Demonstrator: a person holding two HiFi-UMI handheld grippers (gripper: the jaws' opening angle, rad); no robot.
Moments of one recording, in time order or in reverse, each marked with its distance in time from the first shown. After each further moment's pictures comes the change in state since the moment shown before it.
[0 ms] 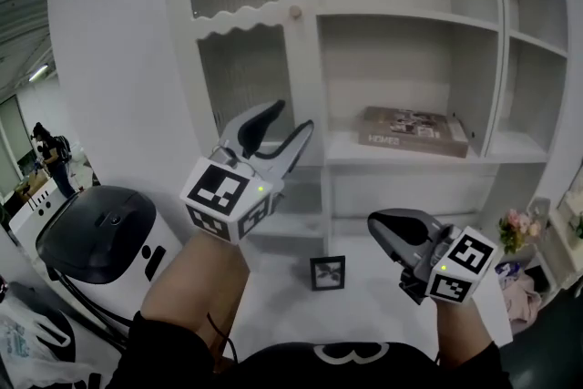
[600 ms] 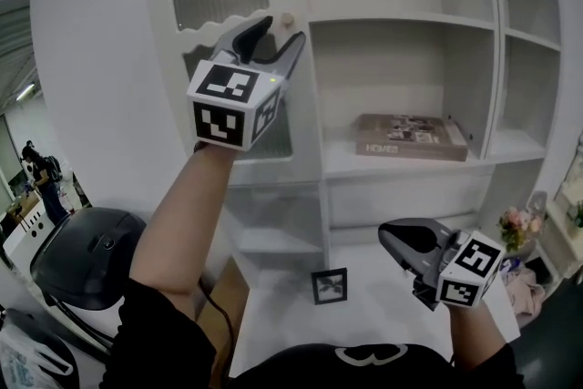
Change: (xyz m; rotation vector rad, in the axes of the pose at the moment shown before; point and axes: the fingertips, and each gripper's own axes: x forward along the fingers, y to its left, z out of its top) left arm 0.095 0.098 0.063 0.197 -0.034 0.108; right arm 0.001 -0.023 -0.020 -0.016 0.087 -0.084
